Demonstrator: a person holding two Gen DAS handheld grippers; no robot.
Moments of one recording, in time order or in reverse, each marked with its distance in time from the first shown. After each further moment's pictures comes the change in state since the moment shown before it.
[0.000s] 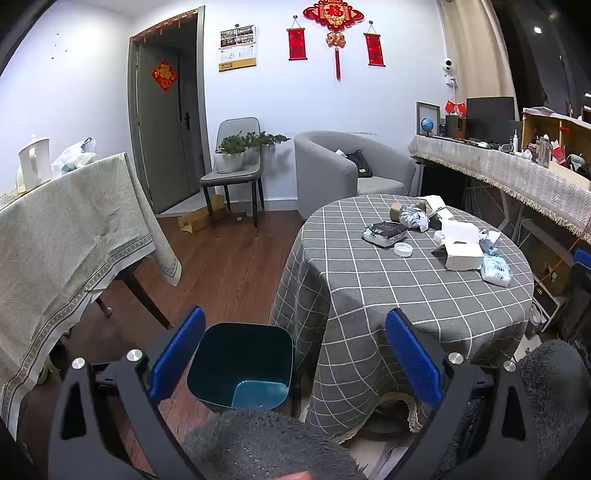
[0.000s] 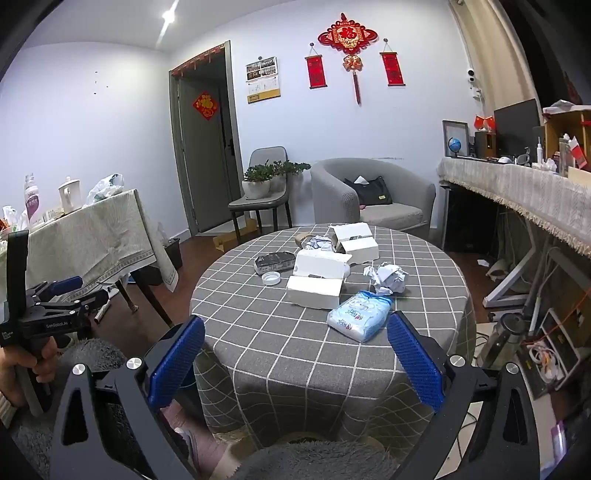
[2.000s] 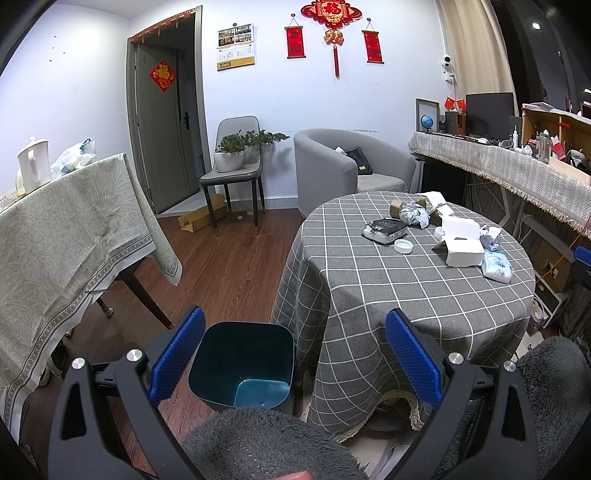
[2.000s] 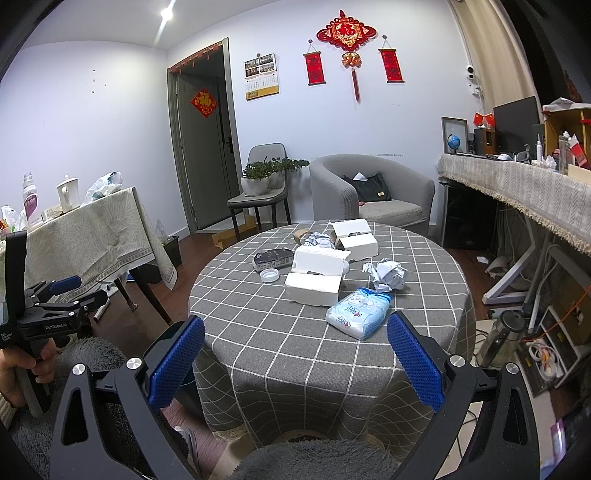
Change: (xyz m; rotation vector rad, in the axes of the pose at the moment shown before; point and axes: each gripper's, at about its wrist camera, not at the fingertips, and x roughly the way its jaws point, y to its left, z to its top) left arm 0.000 0.000 0.000 0.004 0.003 0.002; right arm 0.002 -0.001 -0.001 0.006 0.009 0.001
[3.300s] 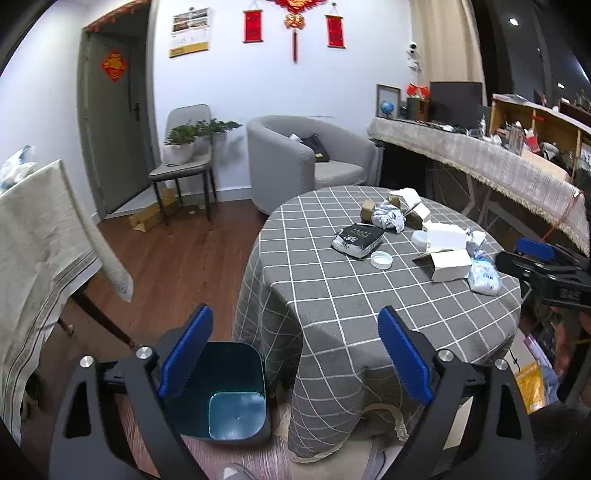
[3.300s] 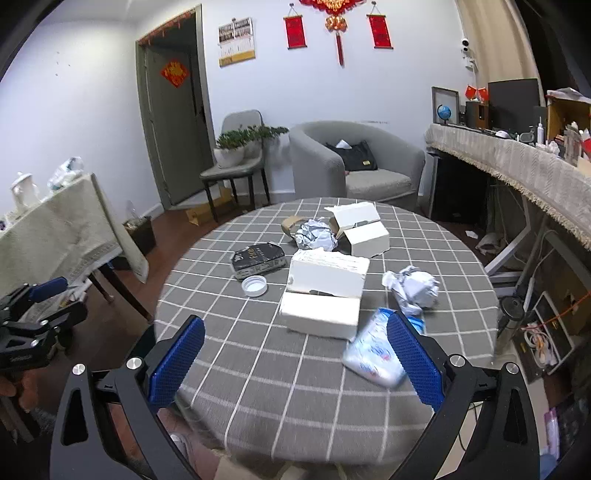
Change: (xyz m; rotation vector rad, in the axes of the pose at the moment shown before) left arm 0.073 0.002 0.043 0.074 0.070 -0.203; right arm 0.105 0.013 0.039 0.033 0.162 -0.110
